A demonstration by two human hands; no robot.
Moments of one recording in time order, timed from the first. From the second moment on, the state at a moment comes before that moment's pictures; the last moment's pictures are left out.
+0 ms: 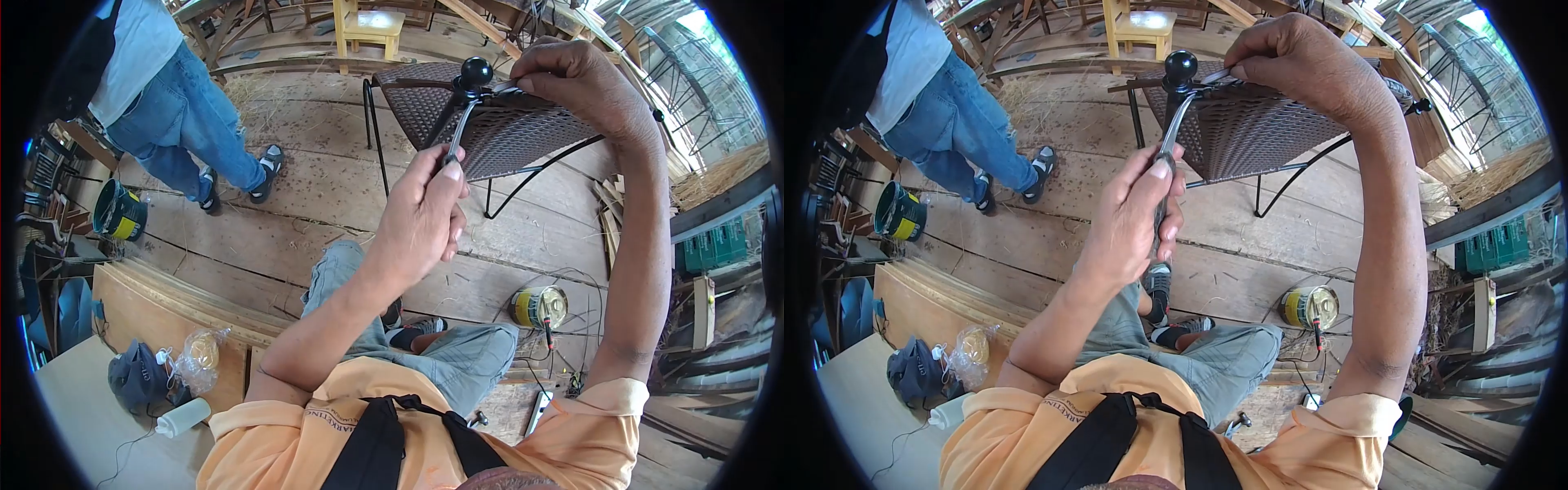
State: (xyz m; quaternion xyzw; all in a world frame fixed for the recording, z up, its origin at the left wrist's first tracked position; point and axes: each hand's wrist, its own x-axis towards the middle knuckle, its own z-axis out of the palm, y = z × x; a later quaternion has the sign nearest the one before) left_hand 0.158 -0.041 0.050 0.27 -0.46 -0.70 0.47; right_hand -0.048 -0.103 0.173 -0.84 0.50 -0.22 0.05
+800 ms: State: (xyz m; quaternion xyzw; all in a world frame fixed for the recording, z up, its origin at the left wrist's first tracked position) left_hand 0.149 -0.037 0.054 0.31 -0.46 -0.70 0.45; right_hand -0.034 -0.103 0.186 -0.76 0.60 -0.22 0.11
